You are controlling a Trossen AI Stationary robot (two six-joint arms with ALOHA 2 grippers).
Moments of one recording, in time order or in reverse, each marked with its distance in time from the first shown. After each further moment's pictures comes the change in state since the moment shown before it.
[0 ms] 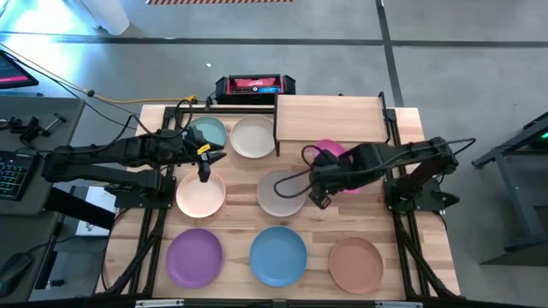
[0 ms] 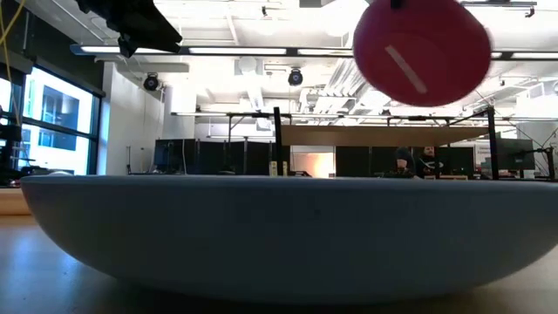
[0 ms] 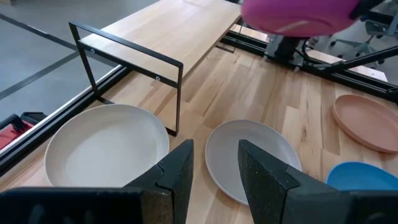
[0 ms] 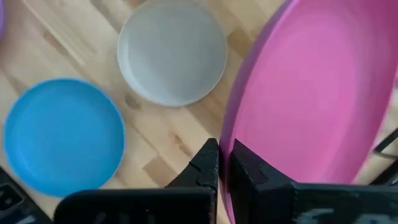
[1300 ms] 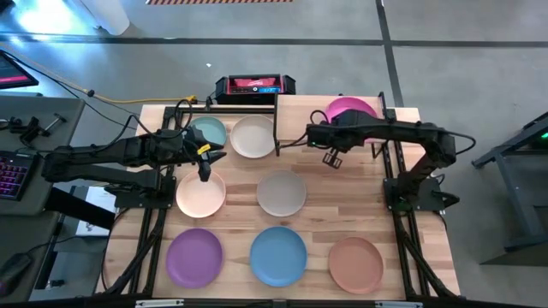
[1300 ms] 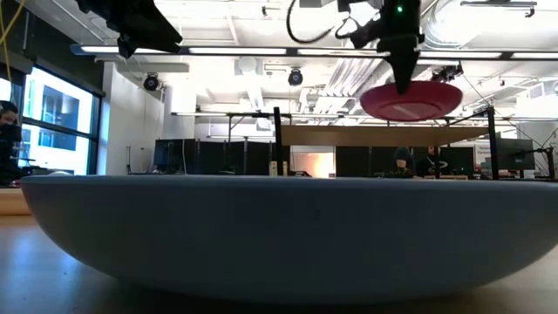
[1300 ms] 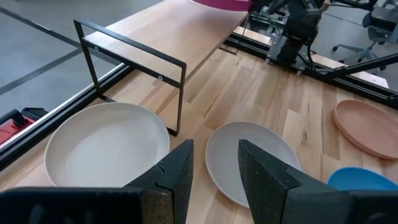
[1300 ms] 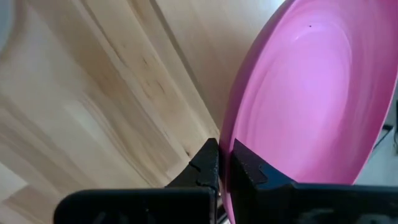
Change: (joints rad) left arm 0.000 0.000 0.000 0.001 -0.012 -0.029; right arm -0.441 -0.048 -0.322 0.003 0.192 -0.590
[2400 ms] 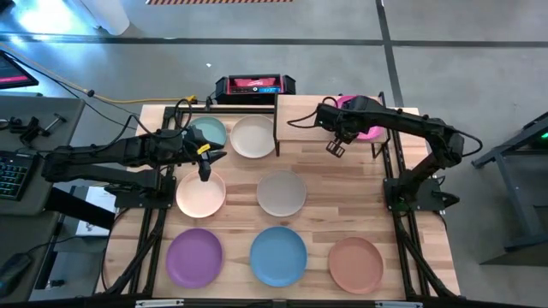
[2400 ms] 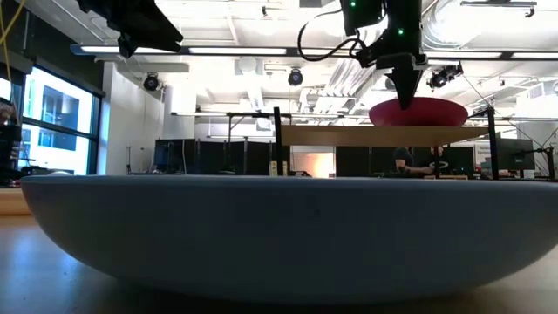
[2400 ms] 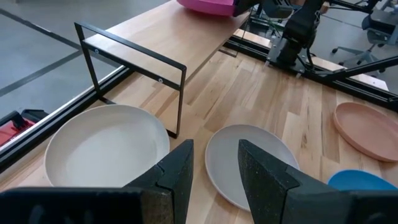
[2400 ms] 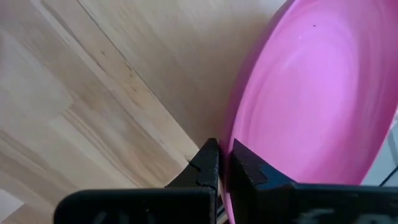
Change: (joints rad) left arm 0.000 0.000 0.000 0.009 -0.002 0.001; right arm -0.188 -0.056 -0.096 0.140 -0.104 -0.111
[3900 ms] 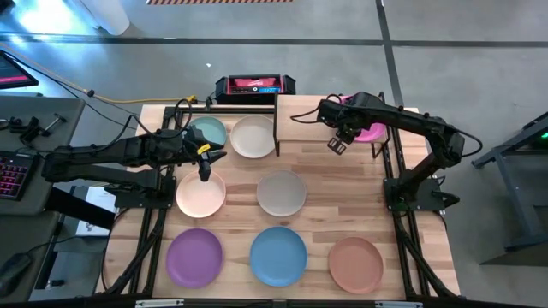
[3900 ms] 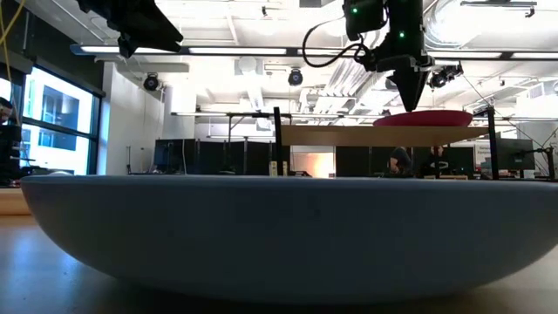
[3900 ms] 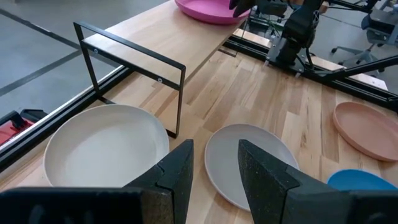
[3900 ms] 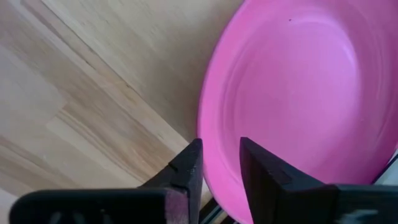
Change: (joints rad) left arm 0.000 0.000 0.000 -0.001 0.003 0.000; right arm -0.044 0.000 0.000 -0.027 -0.019 0.054
